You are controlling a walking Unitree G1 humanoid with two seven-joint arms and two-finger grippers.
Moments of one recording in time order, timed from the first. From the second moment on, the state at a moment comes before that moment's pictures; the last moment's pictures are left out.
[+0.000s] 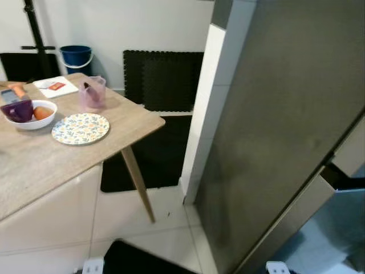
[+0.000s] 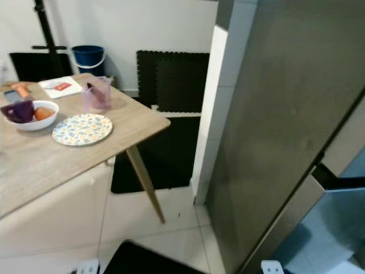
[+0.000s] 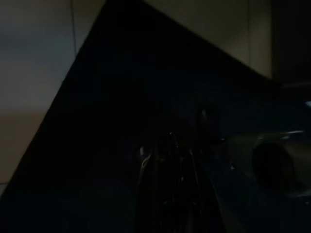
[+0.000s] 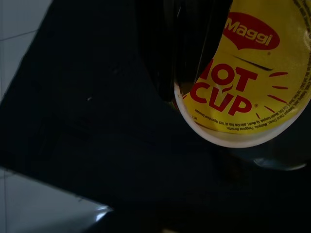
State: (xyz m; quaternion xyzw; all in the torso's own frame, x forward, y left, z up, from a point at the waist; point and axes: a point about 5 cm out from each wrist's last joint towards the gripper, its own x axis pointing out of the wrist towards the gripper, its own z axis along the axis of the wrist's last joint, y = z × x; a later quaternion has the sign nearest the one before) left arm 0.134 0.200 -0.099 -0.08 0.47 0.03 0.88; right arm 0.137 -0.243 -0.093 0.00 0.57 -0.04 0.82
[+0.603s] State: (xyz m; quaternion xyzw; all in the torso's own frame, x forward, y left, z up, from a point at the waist) left arm 0.139 0.185 -0.100 -0.08 0.48 -0.02 0.87; right arm 0.128 -0.240 -0.097 0.02 0.58 -0.06 0.81
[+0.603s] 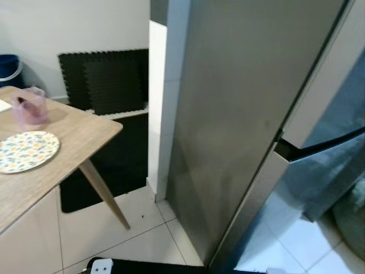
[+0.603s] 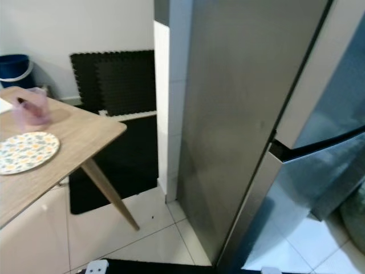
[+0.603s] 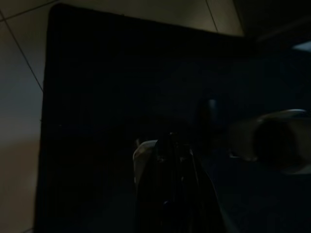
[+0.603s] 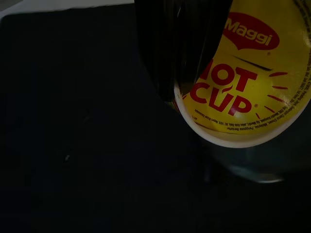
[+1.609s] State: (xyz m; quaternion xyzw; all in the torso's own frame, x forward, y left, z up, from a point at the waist) left arm 0.134 0.184 -0.102 -0.09 0.49 -0.03 0.87; right arm 0.114 -0.237 -0.102 0.02 0.60 -0.05 0.80
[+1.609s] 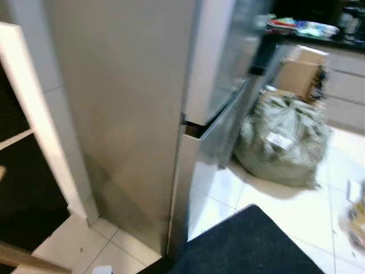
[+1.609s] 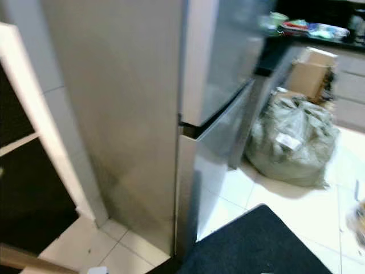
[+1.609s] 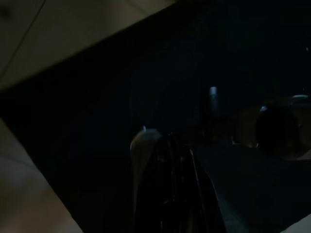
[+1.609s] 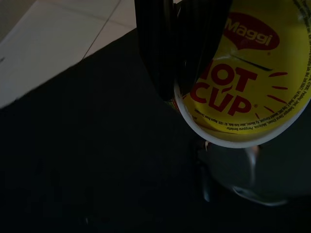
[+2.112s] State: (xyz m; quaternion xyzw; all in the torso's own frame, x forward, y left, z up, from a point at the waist) left arm 0.147 0.185 -0.096 -0.09 0.47 -0.04 0.88; right arm 0.118 -0.240 -0.100 0.02 0.59 -0.06 0.81
